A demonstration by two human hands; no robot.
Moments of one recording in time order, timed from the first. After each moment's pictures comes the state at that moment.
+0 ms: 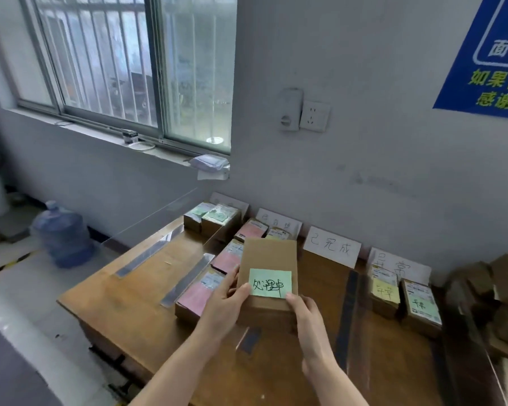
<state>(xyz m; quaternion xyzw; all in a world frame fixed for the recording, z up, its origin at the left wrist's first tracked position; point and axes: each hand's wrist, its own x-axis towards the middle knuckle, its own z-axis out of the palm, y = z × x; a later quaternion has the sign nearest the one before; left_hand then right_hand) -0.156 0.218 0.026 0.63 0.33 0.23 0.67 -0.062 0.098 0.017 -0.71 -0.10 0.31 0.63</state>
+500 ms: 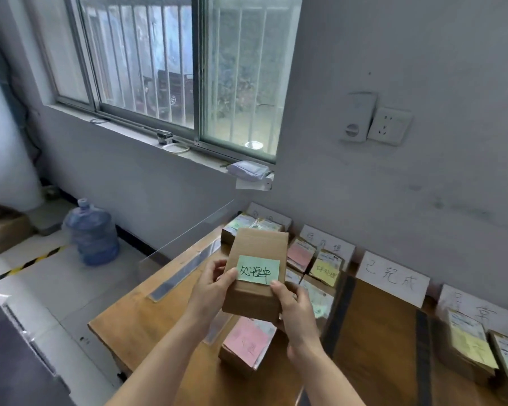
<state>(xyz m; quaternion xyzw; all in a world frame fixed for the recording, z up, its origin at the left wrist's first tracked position) -0.181 0.402 0.022 0.61 0.37 0.30 0.64 -0.081 0.289 0.014 -0.68 -0.15 0.32 0.64</state>
